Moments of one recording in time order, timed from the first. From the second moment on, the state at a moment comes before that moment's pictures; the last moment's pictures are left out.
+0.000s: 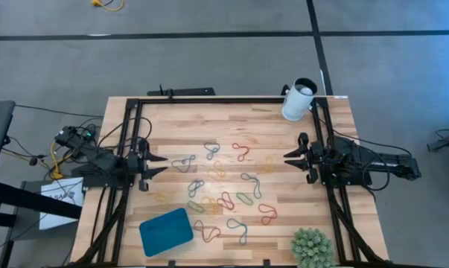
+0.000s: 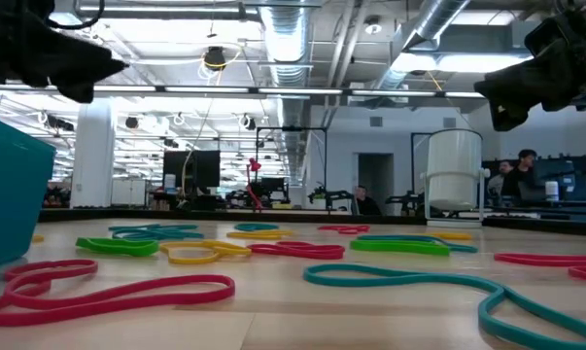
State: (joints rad) left arm -0.54 0.01 0.04 0.05 -0.63 0.07; right arm -0.09 0.02 0.04 -0.05 -0.18 0.08
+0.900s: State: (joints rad) left arm -0.46 0.28 0.19 0.19 -0.84 -0.10; right arm -0.09 0.02 0.04 0.27 -0.14 0.05
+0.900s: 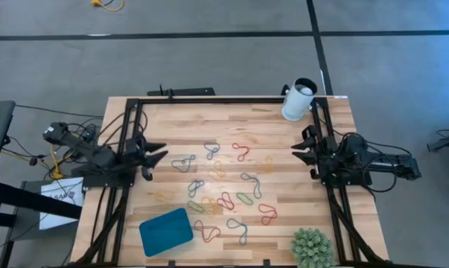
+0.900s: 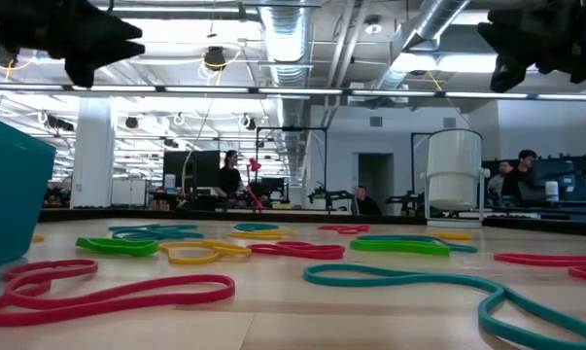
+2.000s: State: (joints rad) left arm -0.09 1.23 0.15 0.30 -0.45 -0.38; right arm -0.09 0.61 0.10 0.45 0.15 0.12
